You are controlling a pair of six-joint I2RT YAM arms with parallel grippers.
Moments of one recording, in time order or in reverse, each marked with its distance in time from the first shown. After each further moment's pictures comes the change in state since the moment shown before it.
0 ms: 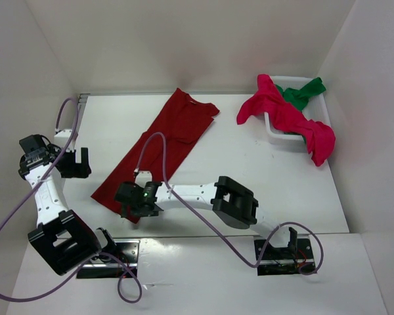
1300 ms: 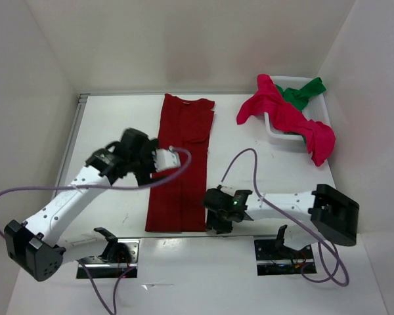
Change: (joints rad) left arm -1.081 -0.040 0.114 -0.055 -0.253 0.271; right arm -0.171 -0.874 -1.166 0.139 -0.221 0.121
